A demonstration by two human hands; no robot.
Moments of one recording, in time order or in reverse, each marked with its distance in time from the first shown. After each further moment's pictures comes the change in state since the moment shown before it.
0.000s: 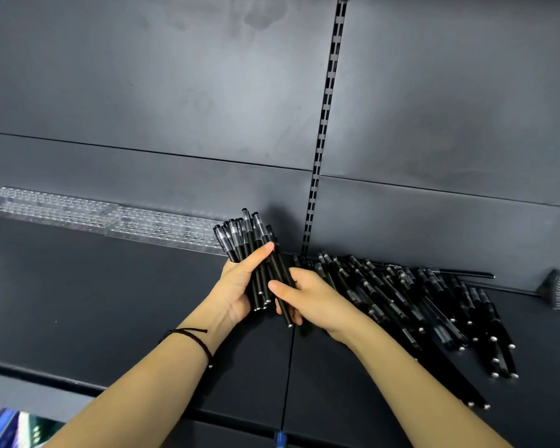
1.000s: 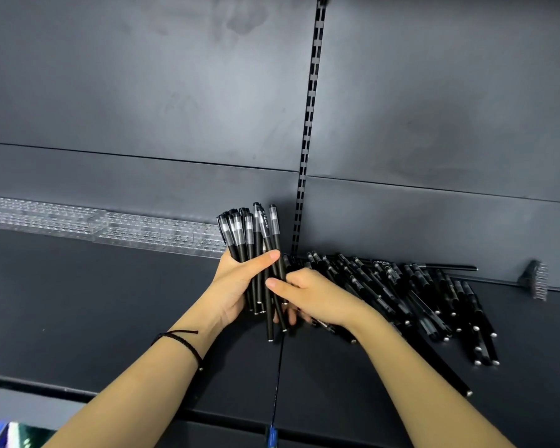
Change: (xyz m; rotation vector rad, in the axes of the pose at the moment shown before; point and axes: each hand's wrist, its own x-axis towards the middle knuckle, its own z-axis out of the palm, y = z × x) left_hand -0.010 0.003 0.008 0.228 -0.113 0.198; right_hand -0.009 -0.002 -0.022 -0.300 -0.083 -0.058
